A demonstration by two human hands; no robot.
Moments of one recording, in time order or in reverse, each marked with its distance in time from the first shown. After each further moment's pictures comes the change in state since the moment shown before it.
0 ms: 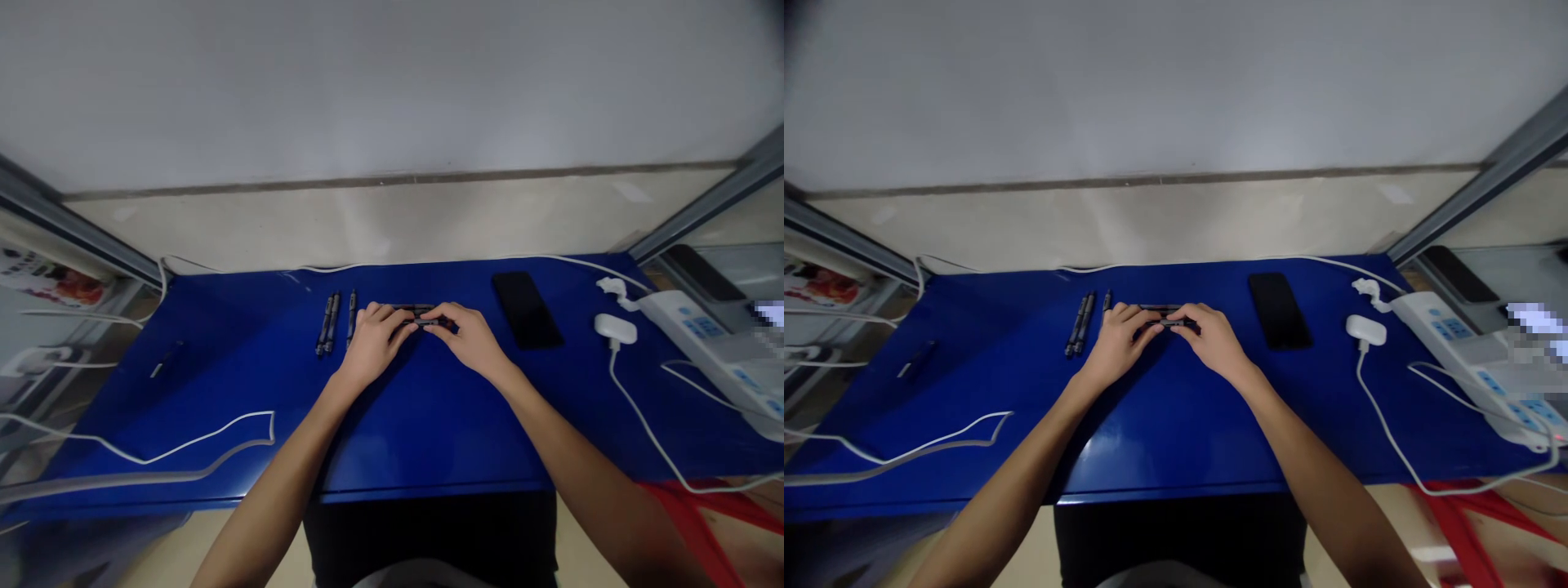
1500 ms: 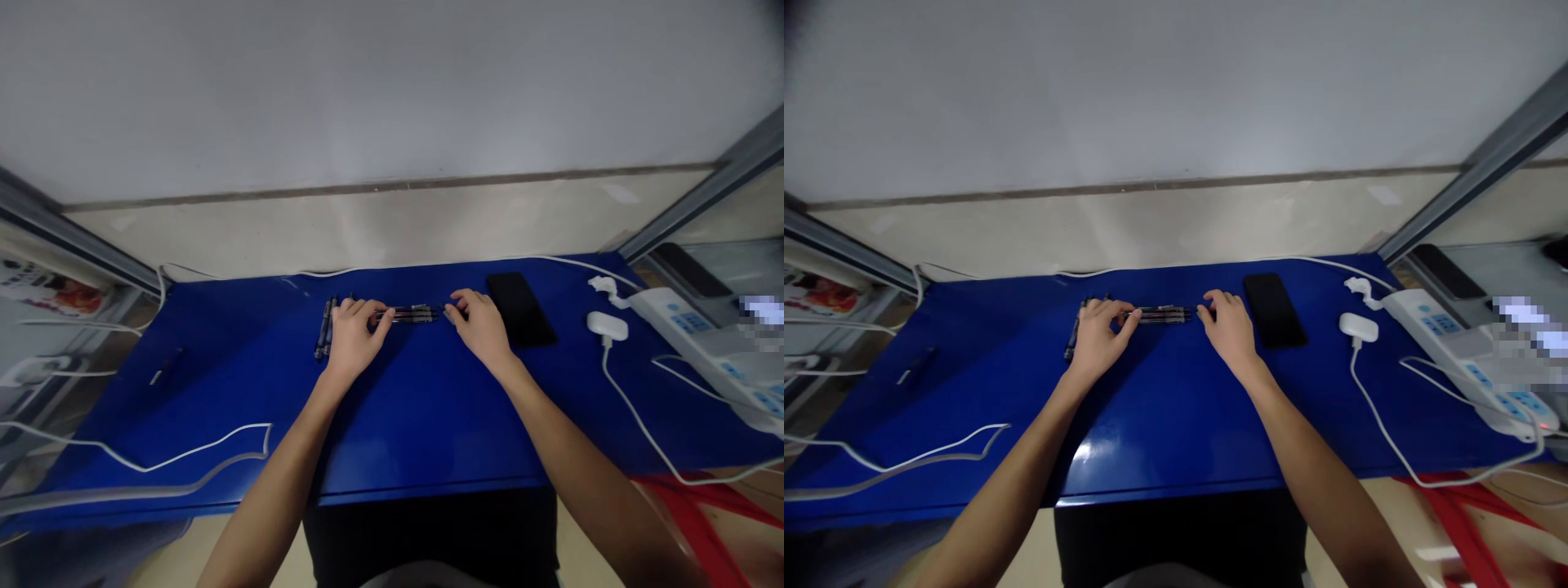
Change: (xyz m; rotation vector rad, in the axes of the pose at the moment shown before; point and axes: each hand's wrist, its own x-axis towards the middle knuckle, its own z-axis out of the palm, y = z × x) left_hand 0.003 -0.014 -0.008 0.060 0.227 -0.173; right_hand 0.003 0.038 -0.012 -0.372 0.245 0.122
